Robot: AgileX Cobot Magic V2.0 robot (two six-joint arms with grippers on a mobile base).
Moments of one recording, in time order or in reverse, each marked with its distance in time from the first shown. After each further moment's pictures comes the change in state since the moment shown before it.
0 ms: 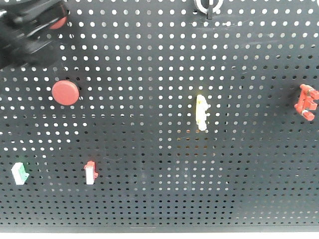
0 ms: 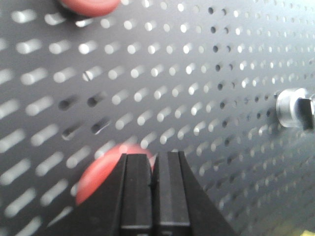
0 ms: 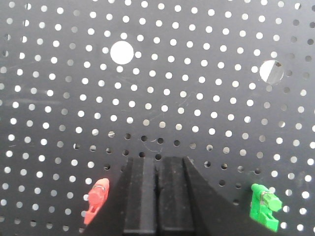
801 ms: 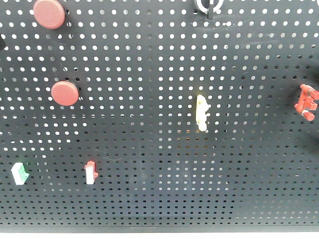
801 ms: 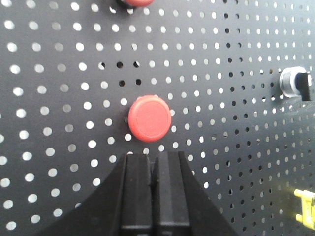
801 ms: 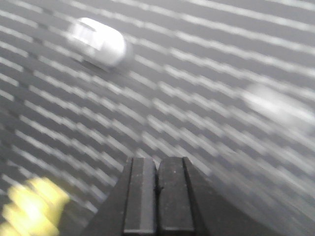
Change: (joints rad) left arm 0.000 -0.232 0.194 -0.002 0.103 0.000; right arm 0.395 0.272 -0.293 -0.291 0.075 0.054
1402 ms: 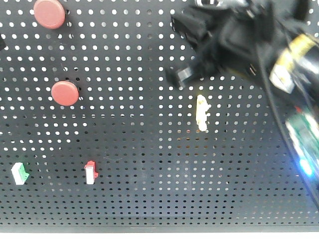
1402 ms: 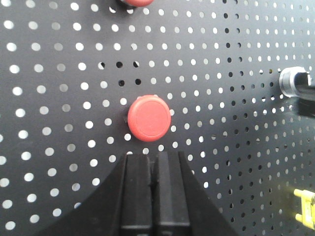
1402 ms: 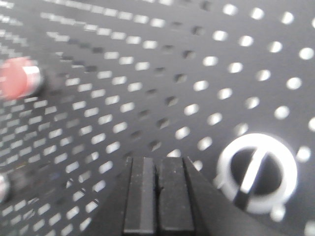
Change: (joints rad) left arm 0.000 0.000 0.000 0.000 0.001 0.000; right arm 0.236 0.350 -0.443 0.006 0.170 0.025
